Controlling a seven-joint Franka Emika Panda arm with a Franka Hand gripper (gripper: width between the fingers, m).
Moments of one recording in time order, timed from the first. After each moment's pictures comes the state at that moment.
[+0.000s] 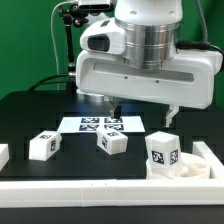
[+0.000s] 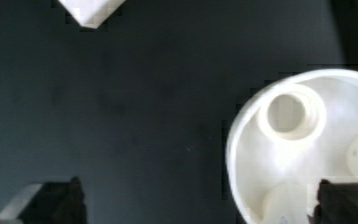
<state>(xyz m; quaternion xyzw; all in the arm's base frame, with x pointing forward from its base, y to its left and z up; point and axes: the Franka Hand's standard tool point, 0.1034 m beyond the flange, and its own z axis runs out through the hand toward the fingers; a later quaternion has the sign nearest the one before) 0.602 0.018 0.093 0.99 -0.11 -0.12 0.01</state>
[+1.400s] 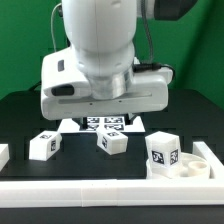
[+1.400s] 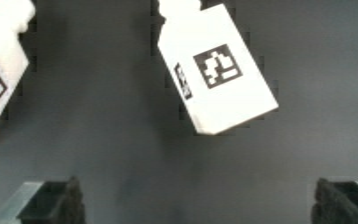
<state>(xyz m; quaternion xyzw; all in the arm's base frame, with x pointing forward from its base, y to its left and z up) 0.537 -0.026 0.066 0.94 0.01 -0.35 -0.03</state>
